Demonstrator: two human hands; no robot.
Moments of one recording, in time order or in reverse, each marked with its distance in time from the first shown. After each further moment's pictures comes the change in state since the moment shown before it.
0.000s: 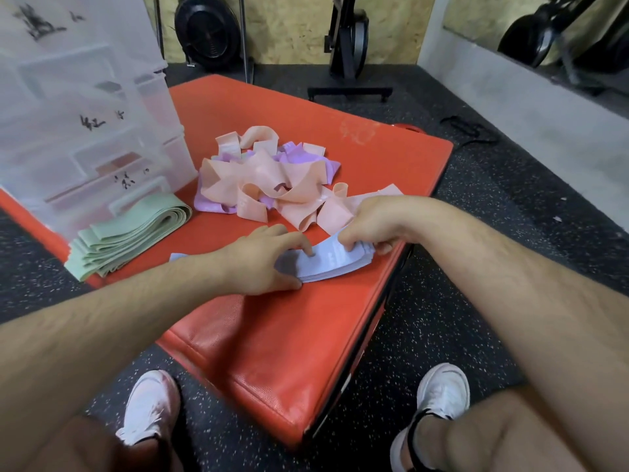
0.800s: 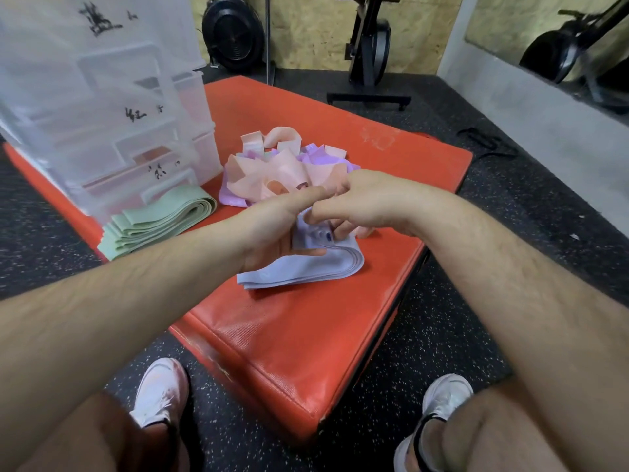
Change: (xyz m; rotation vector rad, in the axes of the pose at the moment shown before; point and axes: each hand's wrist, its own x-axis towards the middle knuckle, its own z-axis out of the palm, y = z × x) left_hand -0.016 0.041 -0.040 -1.309 0.045 -0.182; right_hand -0.038 -0.056 0.008 0.147 0.071 -0.313
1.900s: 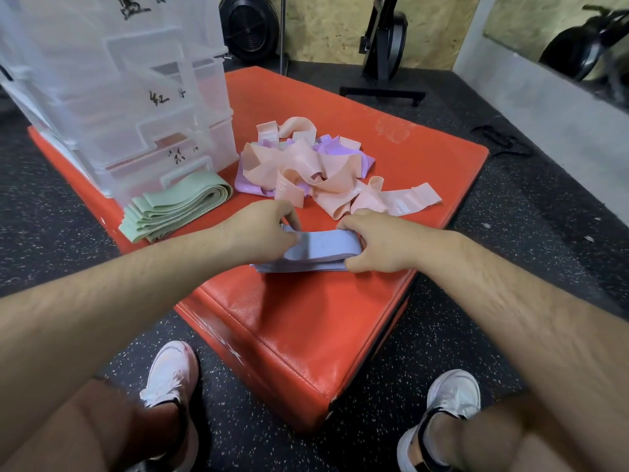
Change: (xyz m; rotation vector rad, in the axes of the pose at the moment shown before) left_hand -0.022 -0.027 -0.036 1.129 0.354 0.091; right_hand 0.020 0.068 0.038 -0.554 -0.002 -0.185
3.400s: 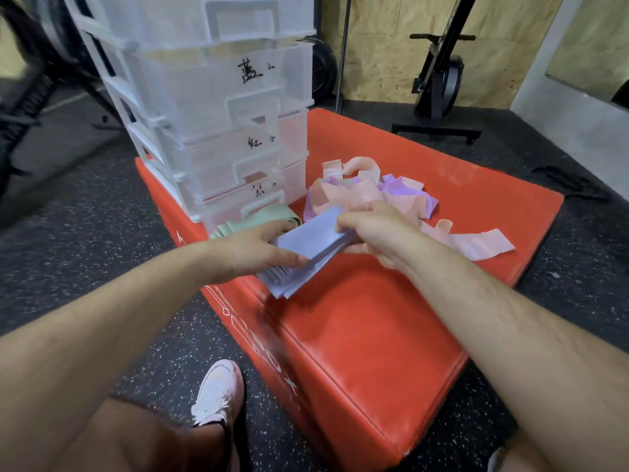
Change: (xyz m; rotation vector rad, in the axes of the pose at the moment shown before) left_hand -0.034 -0.087 -0.065 -0.549 -0.125 -0.157; right_hand 0.081 -0.107 -0.018 1.283 0.250 0.208
